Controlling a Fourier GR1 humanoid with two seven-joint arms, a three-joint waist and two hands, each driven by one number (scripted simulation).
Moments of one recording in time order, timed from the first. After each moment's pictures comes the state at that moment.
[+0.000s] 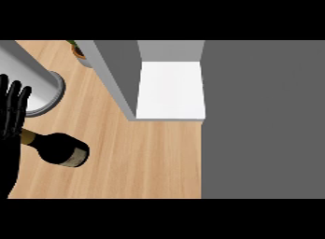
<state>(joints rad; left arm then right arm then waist) 0.02 0.12 0.03 -2.10 -0.04 0.02 0.01 -0.01 -0.09 0.00 -2.10 0.02 0.01 -0.02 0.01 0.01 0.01</state>
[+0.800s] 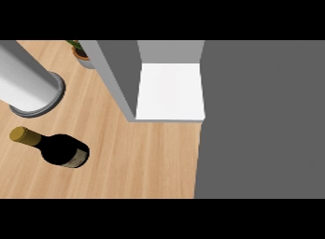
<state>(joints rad) 0.21 0.23 0.33 -2.18 0.64 -0.19 0.17 0.10 -0.14 0.09 -2.41 -0.14 0.11 0.28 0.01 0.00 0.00</state>
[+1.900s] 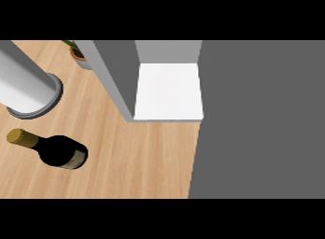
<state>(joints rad) 0.11 0.32 0.45 -2.29 0.77 -0.02 0.46 -0.31 -0.20 0.05 -2.48 -0.13 -0.06 0.79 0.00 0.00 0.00</state>
